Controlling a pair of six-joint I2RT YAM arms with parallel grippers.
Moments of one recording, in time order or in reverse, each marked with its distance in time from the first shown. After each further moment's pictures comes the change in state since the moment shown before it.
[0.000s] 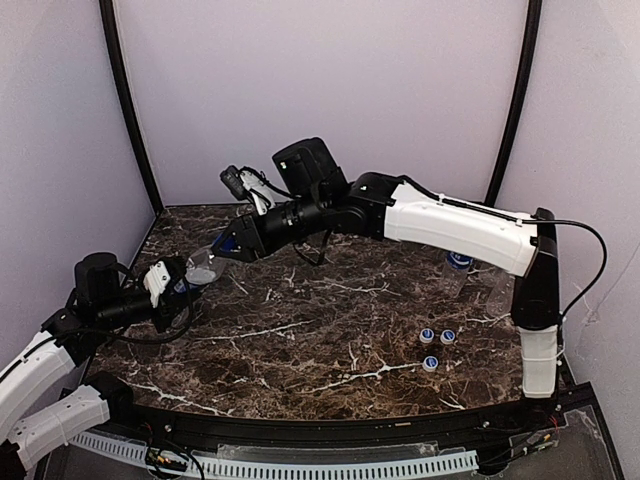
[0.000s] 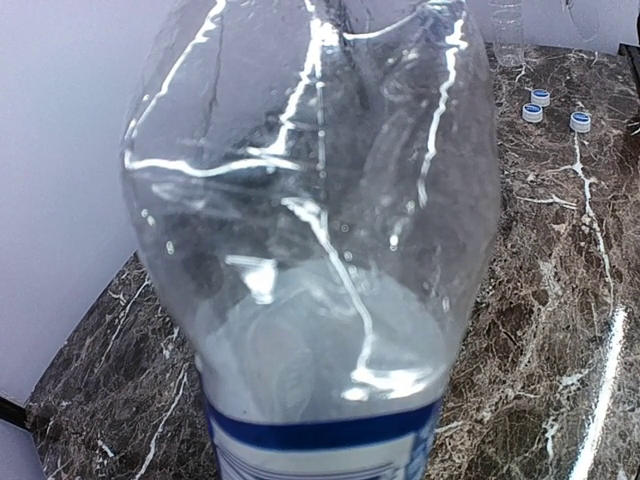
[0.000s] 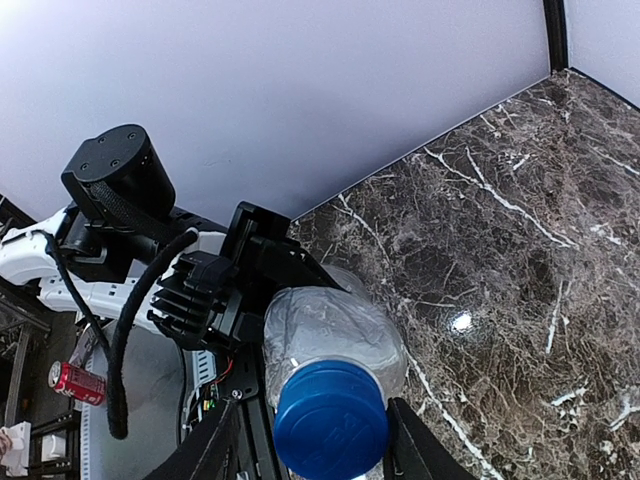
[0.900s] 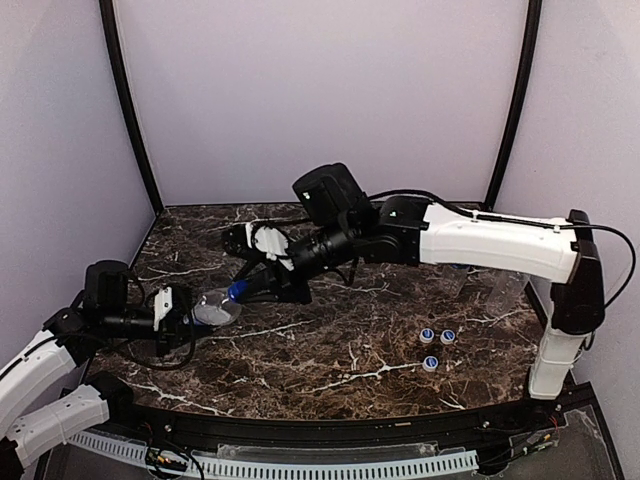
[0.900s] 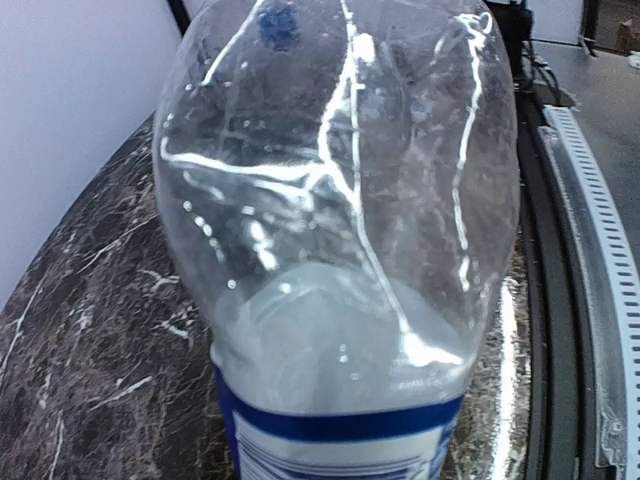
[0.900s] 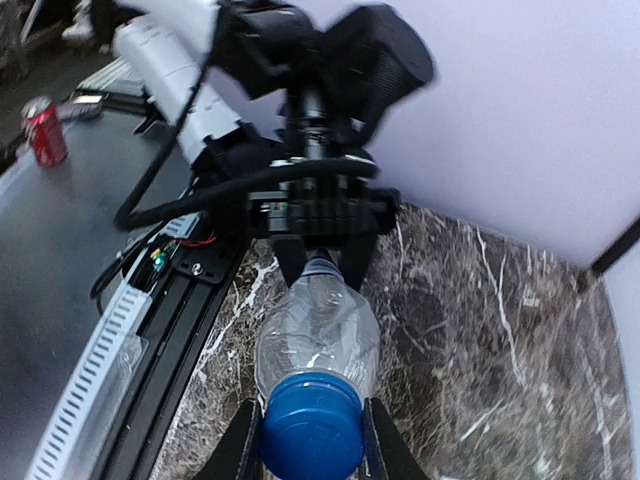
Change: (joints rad) left arm -0.016 0.006 0.002 -0.150 0.262 0.078; right arm 0.036 -0.179 -0.286 0.035 -0.123 -0.709
